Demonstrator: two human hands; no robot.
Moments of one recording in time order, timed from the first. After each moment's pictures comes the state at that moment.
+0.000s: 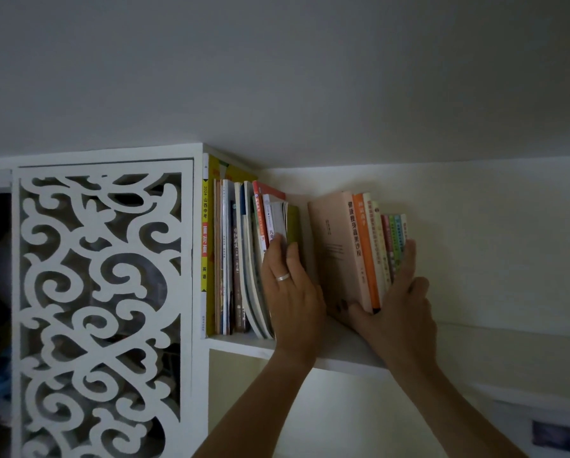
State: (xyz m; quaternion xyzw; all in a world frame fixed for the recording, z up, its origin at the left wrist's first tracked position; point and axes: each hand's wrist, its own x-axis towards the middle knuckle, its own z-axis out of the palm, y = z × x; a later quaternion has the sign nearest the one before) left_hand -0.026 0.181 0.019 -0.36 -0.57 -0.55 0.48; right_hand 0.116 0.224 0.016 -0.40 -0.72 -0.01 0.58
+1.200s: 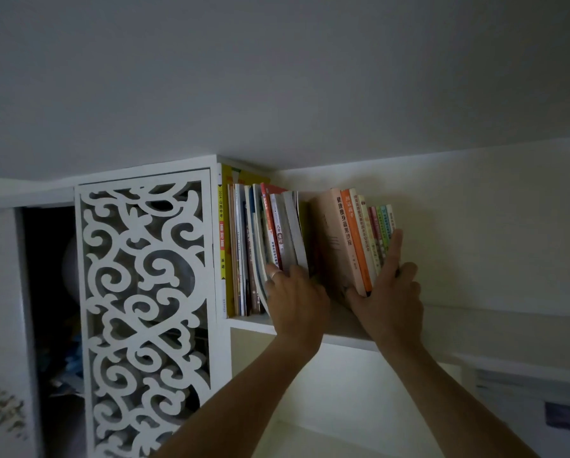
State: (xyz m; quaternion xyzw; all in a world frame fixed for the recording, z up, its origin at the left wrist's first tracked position) left_hand 0.016 0.114 0.025 -0.36 -0.76 -0.48 0.25; right_hand 0.115 0.216 0.014 -0.38 -0.73 0.00 0.57
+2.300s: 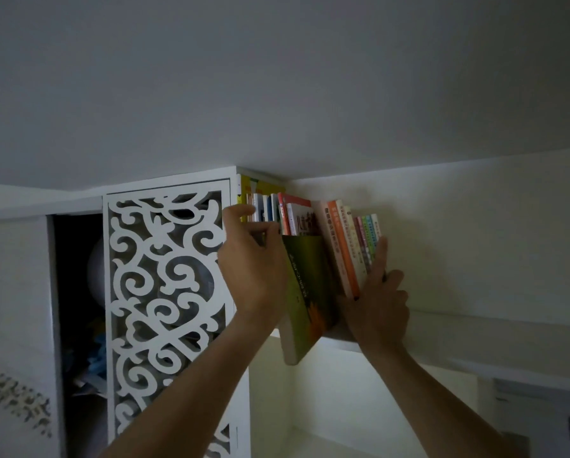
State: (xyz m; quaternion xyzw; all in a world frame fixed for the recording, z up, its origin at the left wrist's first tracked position) left_hand 0.020 0.014 0.101 -0.32 -0.53 -0.72 0.31; right_hand 0.082 0.183 0.022 -0.41 -0.73 0.02 0.55
